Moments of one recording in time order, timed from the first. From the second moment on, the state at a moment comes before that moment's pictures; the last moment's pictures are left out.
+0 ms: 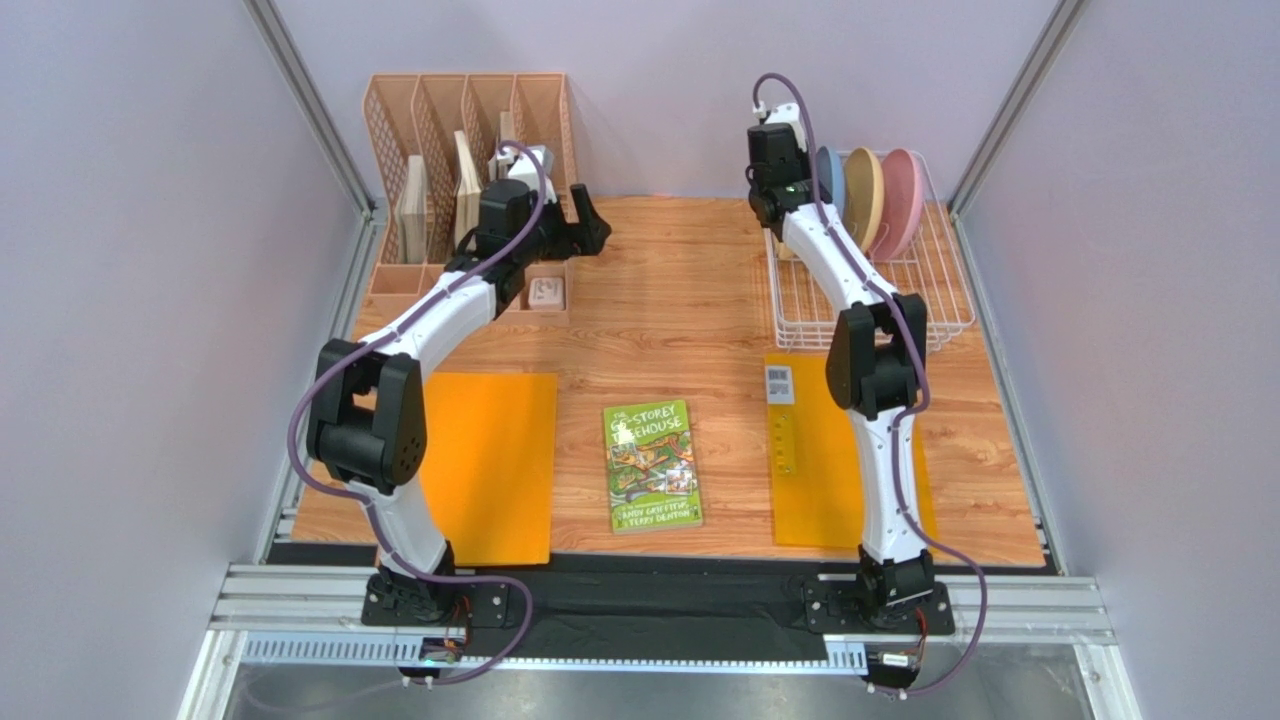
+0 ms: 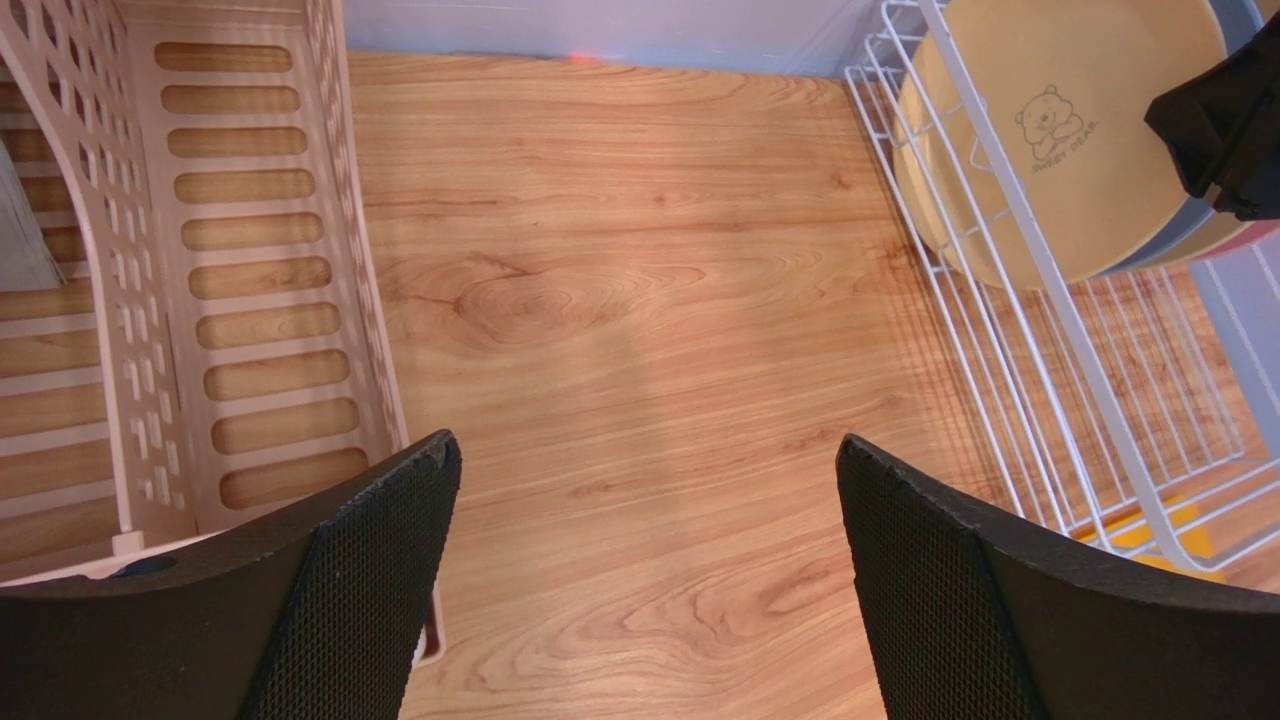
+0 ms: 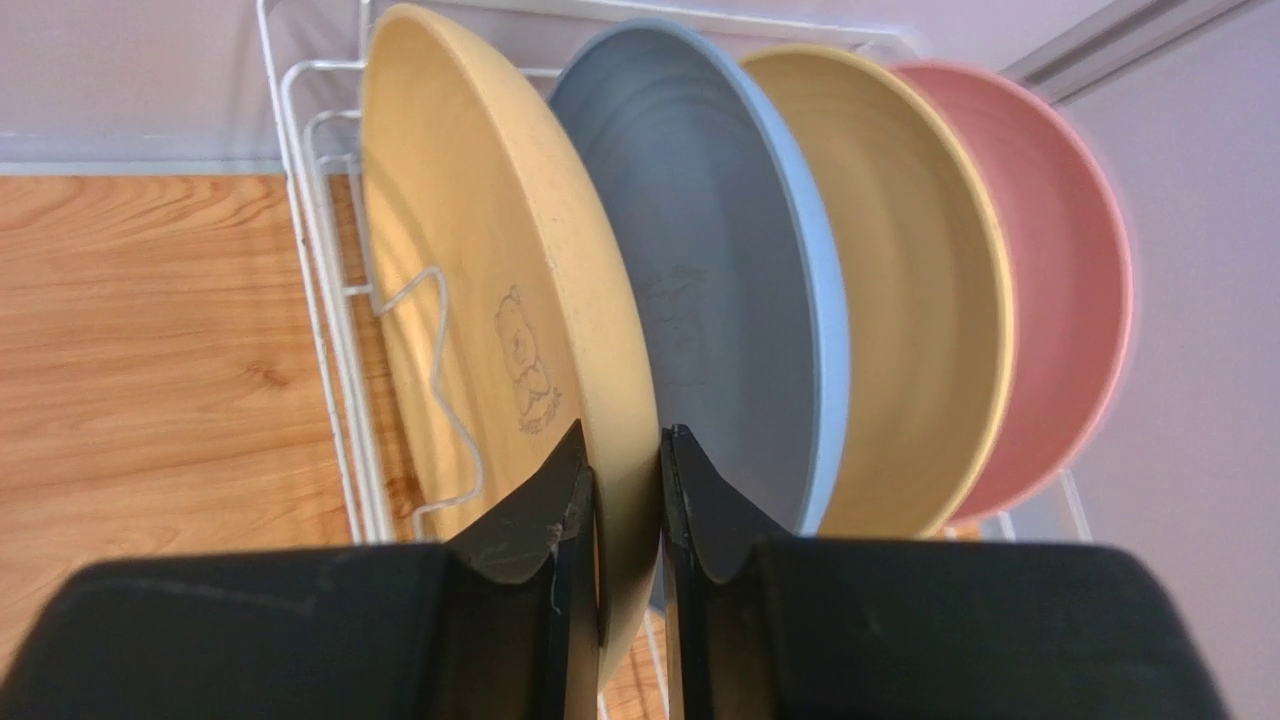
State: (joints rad) left arm -0.29 1.79 1.37 0.10 0.16 -0.36; right arm 0.27 2.35 2.25 -0.44 0.66 -0.11
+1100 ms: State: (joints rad) left arm -0.29 1.80 1.37 0.10 0.29 -0.38; right arm 0.42 1.83 1.85 -0.19 0.86 -0.13
